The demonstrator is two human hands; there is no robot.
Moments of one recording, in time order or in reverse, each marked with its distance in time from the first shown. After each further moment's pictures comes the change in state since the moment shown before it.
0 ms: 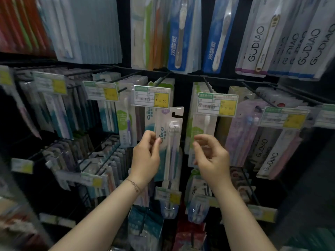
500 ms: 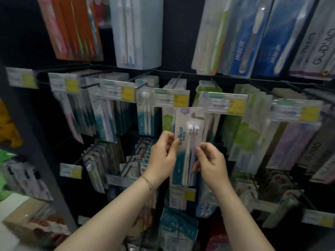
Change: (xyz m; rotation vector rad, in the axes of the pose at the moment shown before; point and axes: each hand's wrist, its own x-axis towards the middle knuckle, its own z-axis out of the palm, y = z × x) left_hand 0.024 -0.049 -0.102 -0.127 -0.132 -0.012; right_hand -0.014 -0.028 0.139 0.075 -0.109 0.261
